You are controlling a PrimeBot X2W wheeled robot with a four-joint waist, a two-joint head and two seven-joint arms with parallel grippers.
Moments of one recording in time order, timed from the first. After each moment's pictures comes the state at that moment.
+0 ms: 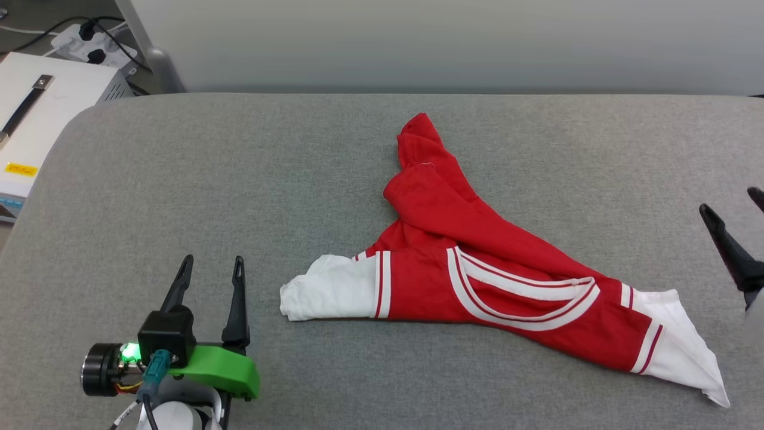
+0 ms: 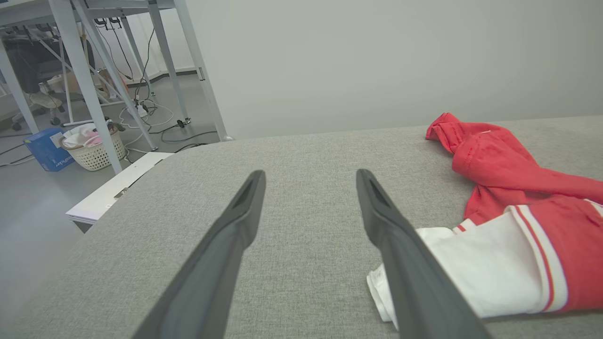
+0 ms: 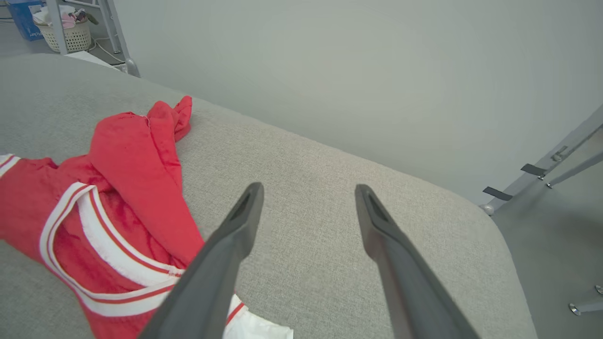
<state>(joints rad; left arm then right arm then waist) -0.06 0.16 -0.07 0.15 -0.10 0.00 -0.26 -0.16 -0.73 0.19 0.05 0.56 0.13 0.02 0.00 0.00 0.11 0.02</state>
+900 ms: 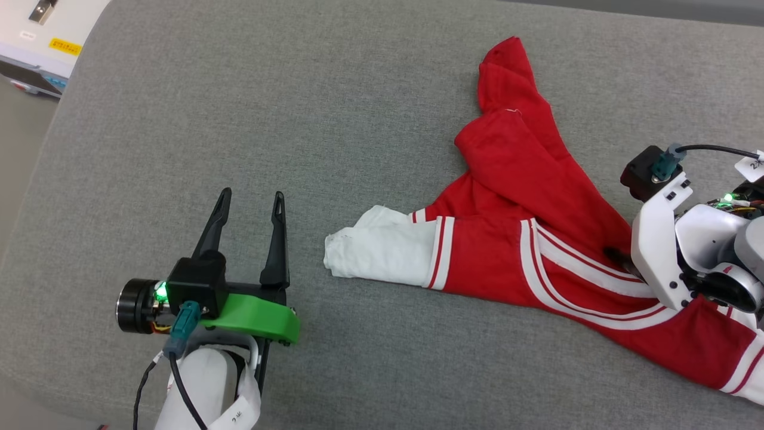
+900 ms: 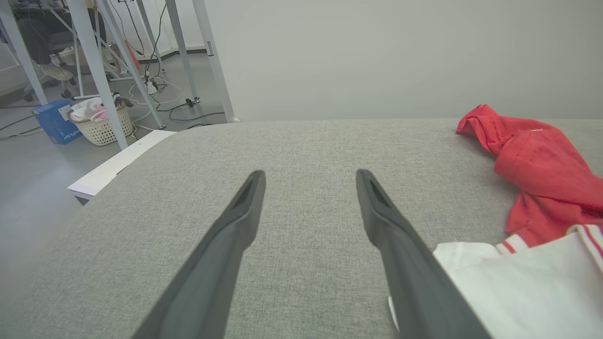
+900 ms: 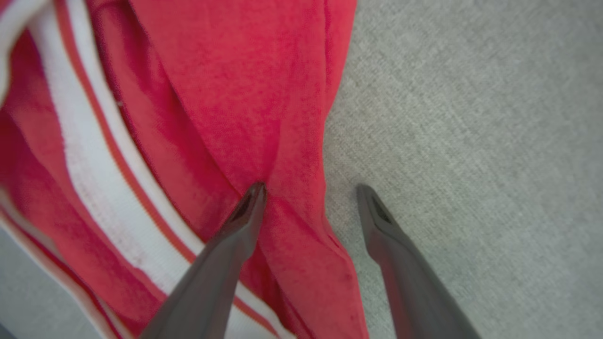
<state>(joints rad) -0.20 0.07 -0.10 0.10 -0.08 -0.03 -0.26 -0.76 -0.75 0.93 0.26 0.80 0.13 0.71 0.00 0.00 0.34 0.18</state>
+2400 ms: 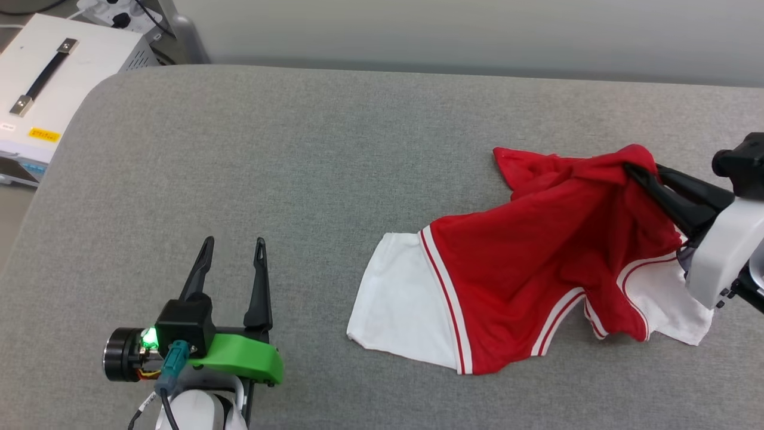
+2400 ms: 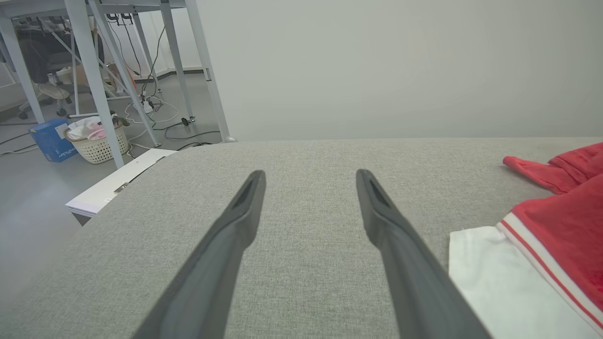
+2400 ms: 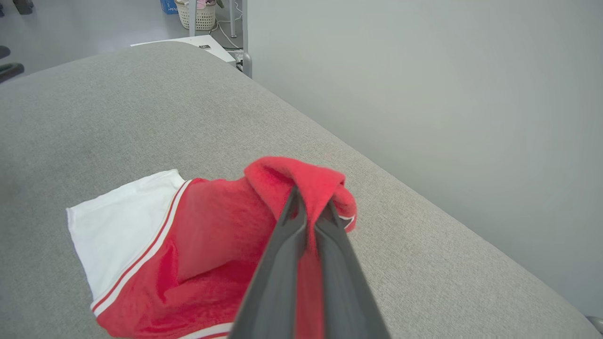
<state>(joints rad) -0.08 0.07 -0.05 0.10 -0.05 -0.03 -0.26 -0.47 -0.82 0.52 -0.13 0.71 0.13 0.24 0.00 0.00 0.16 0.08</state>
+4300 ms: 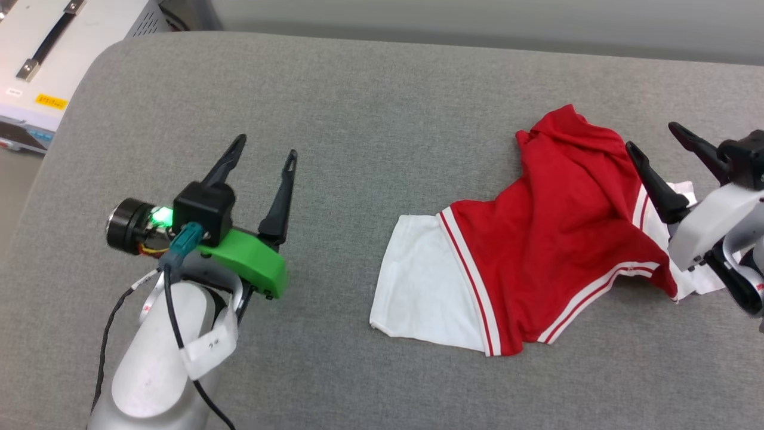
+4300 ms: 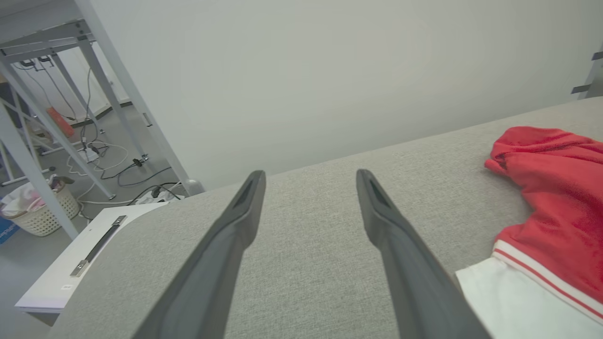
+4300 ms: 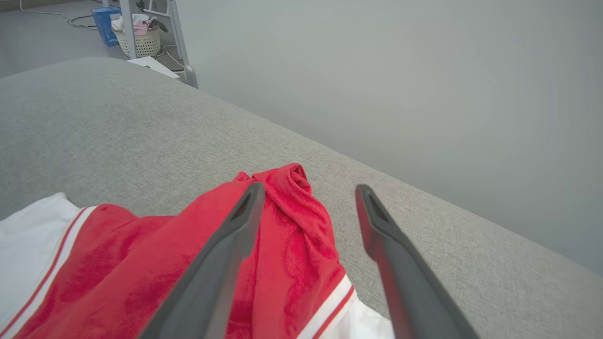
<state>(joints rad) -0.40 0.24 -0.23 0.18 -0.14 -0.13 -0.15 -0.69 -0.64 0.71 0.53 0.68 0.13 -0.24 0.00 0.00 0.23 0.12</state>
